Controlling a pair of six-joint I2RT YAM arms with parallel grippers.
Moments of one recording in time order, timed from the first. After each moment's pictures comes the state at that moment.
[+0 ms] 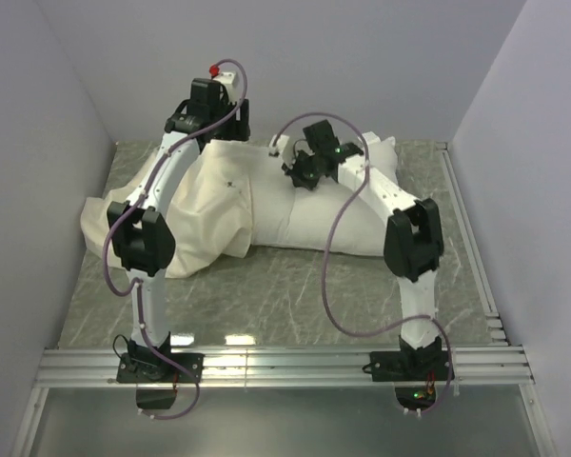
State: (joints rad) left arm -0.28 2.09 2.14 -0.58 0.07 -0.13; right arm 0.46 2.17 2.00 -0.74 -0.35 -0.65
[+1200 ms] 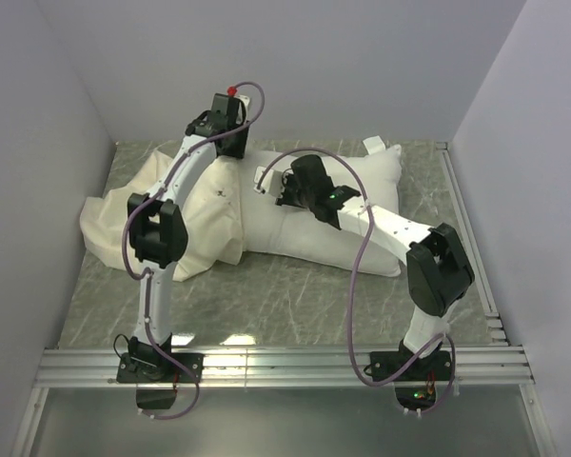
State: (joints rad) left arm -0.31 2.23 2.20 -0.71 -0.13 -0.02; right arm 0.66 1.77 1.36 -0.19 0.02 -0.85
